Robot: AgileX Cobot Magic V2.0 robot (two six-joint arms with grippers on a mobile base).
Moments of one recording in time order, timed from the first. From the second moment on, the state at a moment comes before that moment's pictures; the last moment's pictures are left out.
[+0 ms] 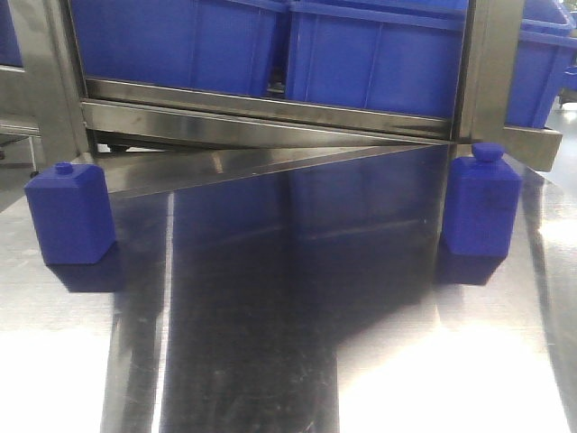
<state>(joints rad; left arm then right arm) 0.06 -0.01 0.01 -0.01 0.04 -0.11 0.01 -0.01 0.03 0.00 0.07 0.06</state>
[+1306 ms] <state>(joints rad) -0.02 0.54 -0.72 -0.01 0.57 -0.07 0.01 -0.01 0.03 0.00 0.07 0.06</state>
